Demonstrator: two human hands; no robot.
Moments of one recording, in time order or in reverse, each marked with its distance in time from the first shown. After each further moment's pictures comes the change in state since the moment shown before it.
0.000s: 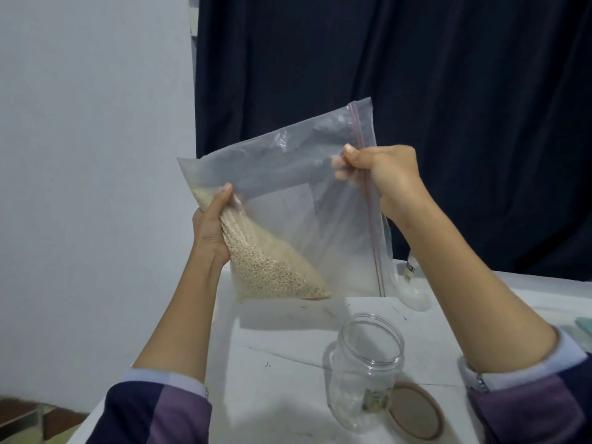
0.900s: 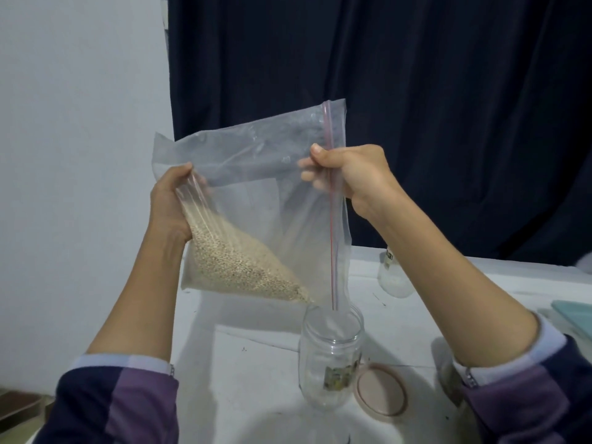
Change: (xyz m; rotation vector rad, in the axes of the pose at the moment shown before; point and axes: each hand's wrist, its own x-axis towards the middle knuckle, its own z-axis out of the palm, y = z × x) left_hand -0.026 0.028 0.031 -0.006 -0.044 0.006; right_hand -0.023 -0.001 -0.031 0.127 -0.144 0.132
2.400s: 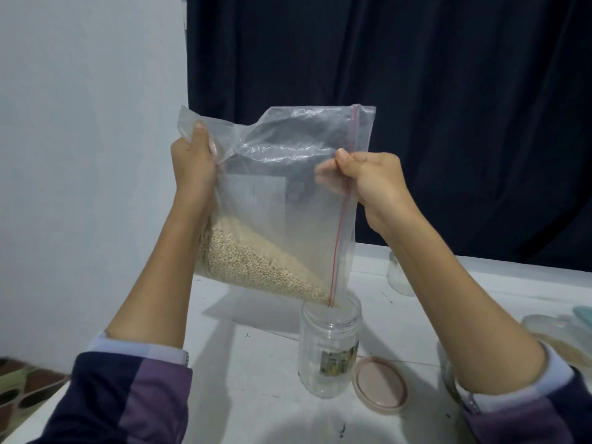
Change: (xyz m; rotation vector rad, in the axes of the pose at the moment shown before) left_hand -0.041 0.007 0.056 0.592 0.236 0.462; right_hand -0.023 0.025 -0.021 0.002 0.000 -0.146
